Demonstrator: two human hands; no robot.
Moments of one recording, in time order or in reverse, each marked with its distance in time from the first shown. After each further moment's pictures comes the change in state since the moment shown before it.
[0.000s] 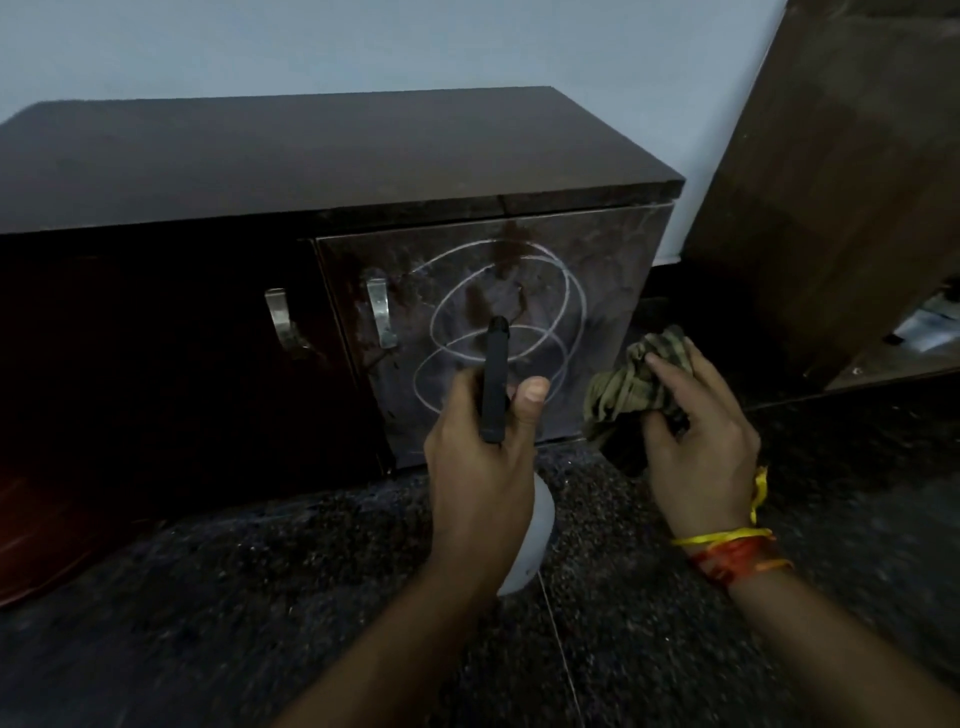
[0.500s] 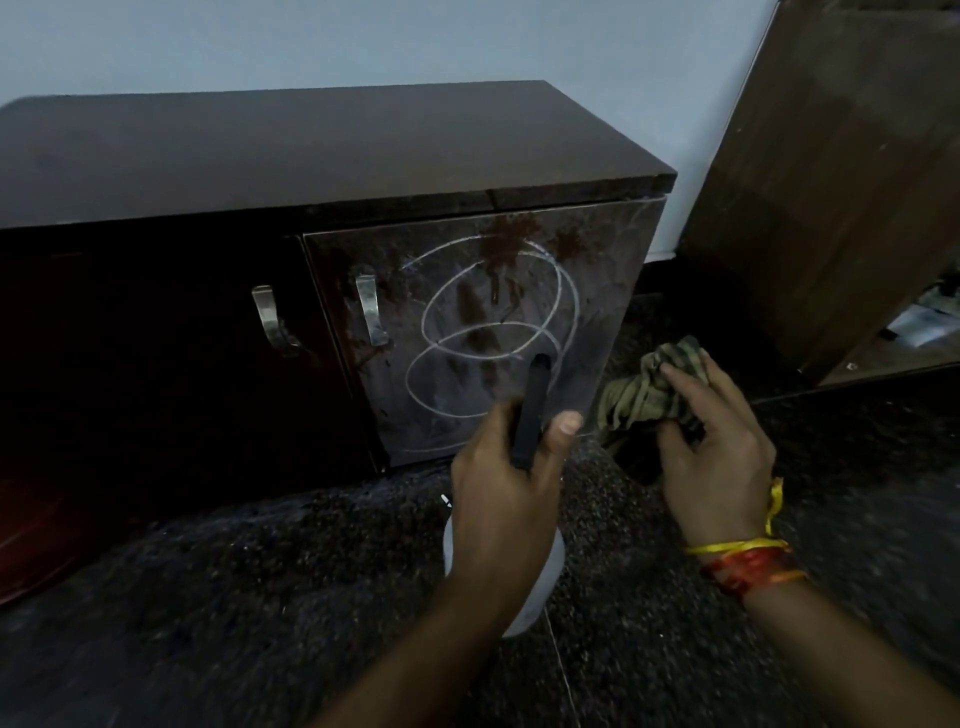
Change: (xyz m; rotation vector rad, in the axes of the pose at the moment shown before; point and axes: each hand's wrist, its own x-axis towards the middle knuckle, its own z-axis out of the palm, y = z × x) left_hand -0.015 -0.017 0.016 0.079 -0.119 -0.008; right_hand -0.006 0.014 -0.012 -0.014 -0.001 0.037
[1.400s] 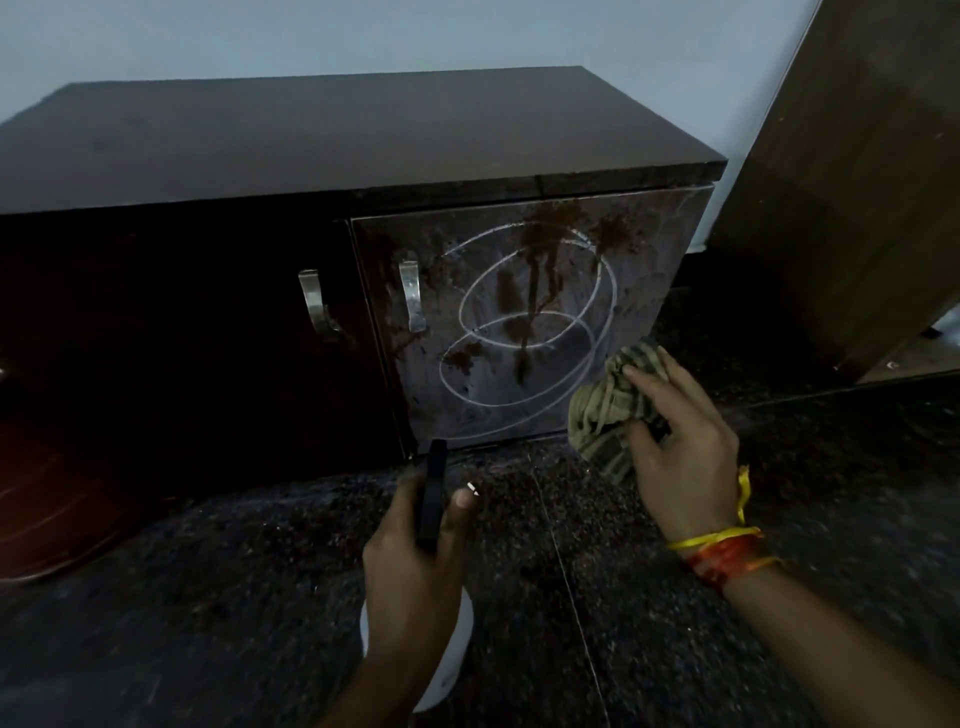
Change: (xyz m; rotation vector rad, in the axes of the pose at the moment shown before) left_hand -0.046 -0.068 -0.068 0.160 0.170 -0.200; right_hand -0.013 -0.029 0.029 0.088 -0.196 0.040
